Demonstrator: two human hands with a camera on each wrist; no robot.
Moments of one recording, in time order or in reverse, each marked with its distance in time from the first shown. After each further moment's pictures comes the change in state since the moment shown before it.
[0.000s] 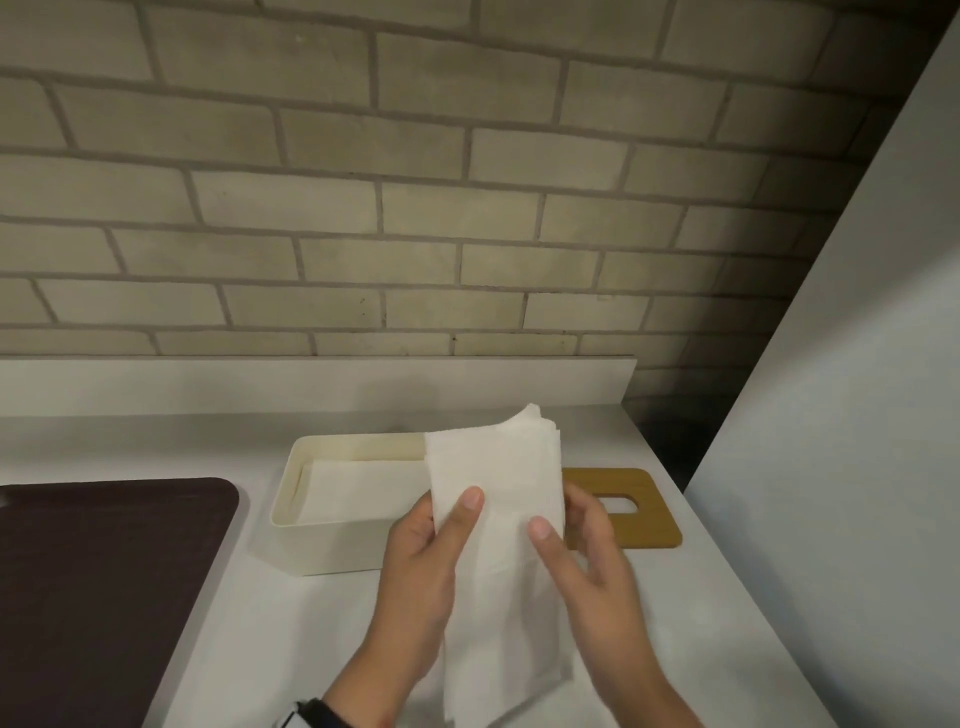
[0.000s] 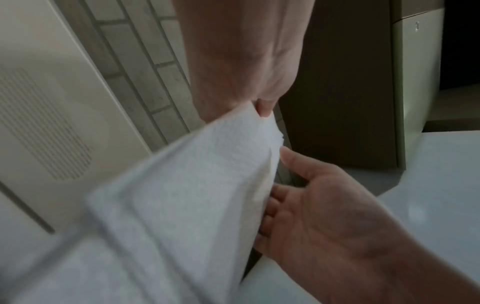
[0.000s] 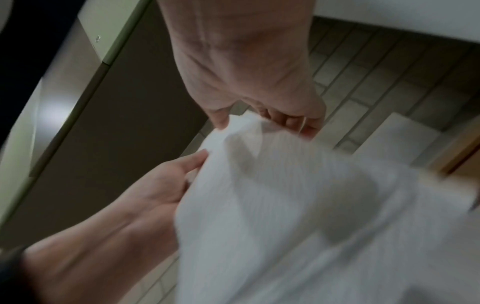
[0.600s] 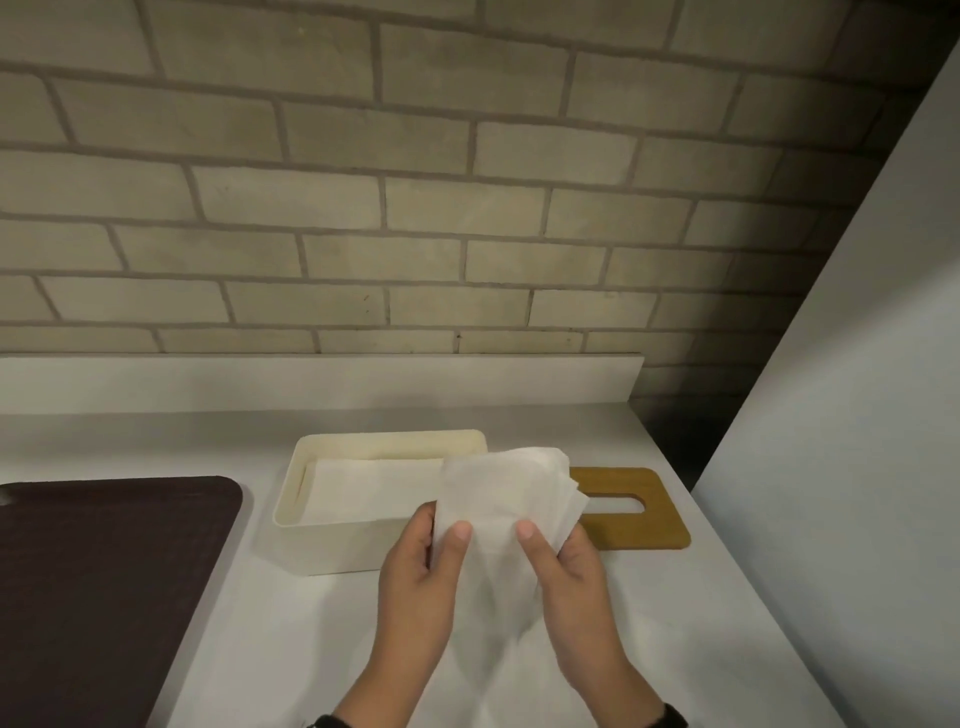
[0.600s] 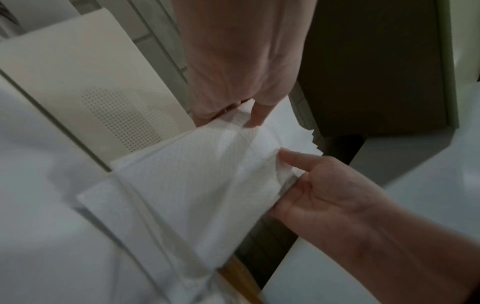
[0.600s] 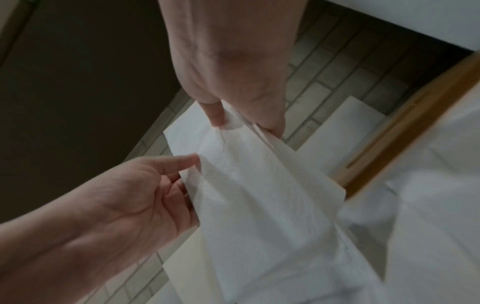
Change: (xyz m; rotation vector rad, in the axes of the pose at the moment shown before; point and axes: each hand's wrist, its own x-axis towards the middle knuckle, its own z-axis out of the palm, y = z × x) left_hand 0.008 -0.042 -0.025 0.291 0.125 0.096; right_hand 0.020 0.034 0.016 0.199 -0.056 -0.037
